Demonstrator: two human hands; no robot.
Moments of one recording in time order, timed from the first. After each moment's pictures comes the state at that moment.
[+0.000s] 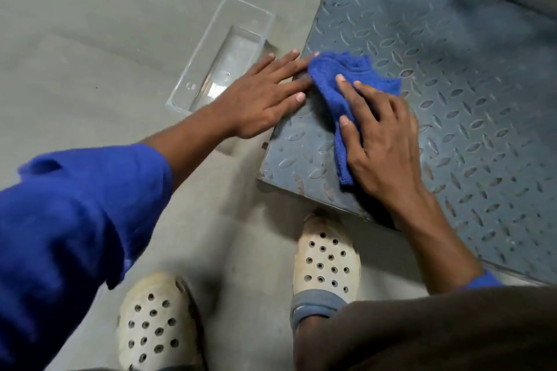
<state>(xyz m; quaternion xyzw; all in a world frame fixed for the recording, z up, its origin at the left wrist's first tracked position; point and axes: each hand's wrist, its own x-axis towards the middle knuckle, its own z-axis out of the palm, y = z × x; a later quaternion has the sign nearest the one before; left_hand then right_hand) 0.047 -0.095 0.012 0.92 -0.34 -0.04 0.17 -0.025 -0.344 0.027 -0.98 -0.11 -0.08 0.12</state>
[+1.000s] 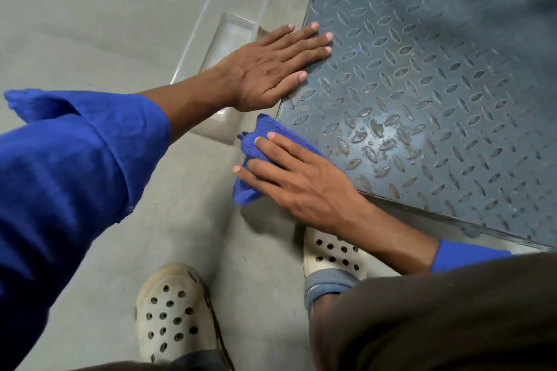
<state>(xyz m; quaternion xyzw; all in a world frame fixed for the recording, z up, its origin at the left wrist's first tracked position) 0.069 -0.091 0.020 0.87 -0.47 0.04 0.10 -0.085 -0.265 0.004 -0.86 -0.51 -0.07 -0.05</state>
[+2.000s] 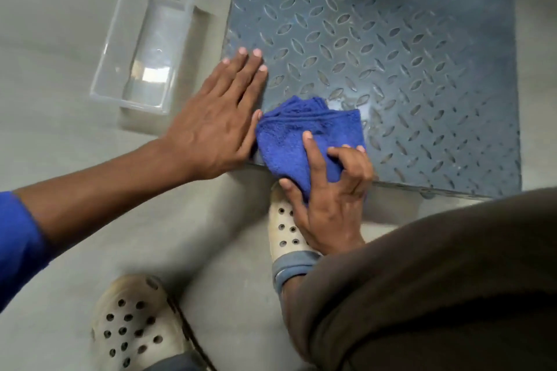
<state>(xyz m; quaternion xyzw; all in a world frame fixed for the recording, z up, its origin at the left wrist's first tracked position) -0.031 -0.127 0.014 0.92 -0.36 0.03 0.14 -0.168 -0.326 -0.015 -0.98 0.01 -0.20 0.09</state>
